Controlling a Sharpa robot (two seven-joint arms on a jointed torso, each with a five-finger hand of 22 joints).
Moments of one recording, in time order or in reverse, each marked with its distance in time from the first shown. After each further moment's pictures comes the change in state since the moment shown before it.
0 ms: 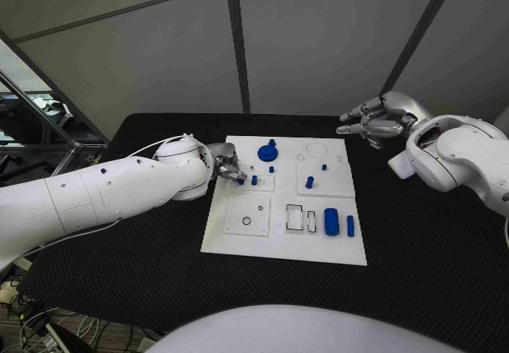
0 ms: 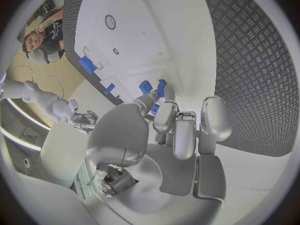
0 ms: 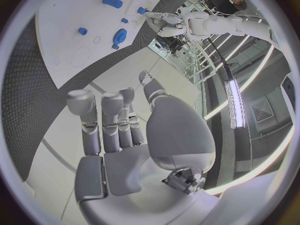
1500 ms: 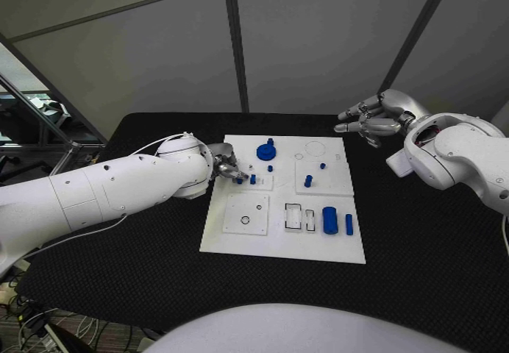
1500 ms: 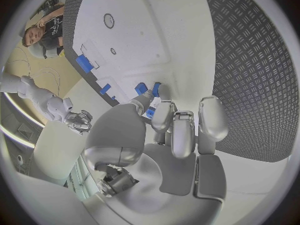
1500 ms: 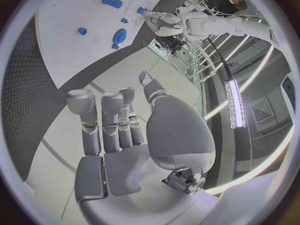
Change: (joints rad) left arm 0.002 0.028 0.001 -0.042 0.043 0.030 -0.037; left_hand -0.078 -0.056 -0.076 0.092 -0.079 0.041 -0.031 0.011 0.025 -0.007 -0.019 -0.004 0.000 0.000 -0.018 0.004 0.000 -0.040 0.007 -0.007 0.000 0.015; right arm 0.000 0.000 0.000 0.000 0.000 0.000 0.001; right_hand -0.005 0.005 0.000 0.000 0.000 0.000 0.000 0.000 0.000 0.000 0.000 0.000 -0.004 0.000 0.000 -0.007 -0.004 0.000 0.000 0.000 -0.007 -0.005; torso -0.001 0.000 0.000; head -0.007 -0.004
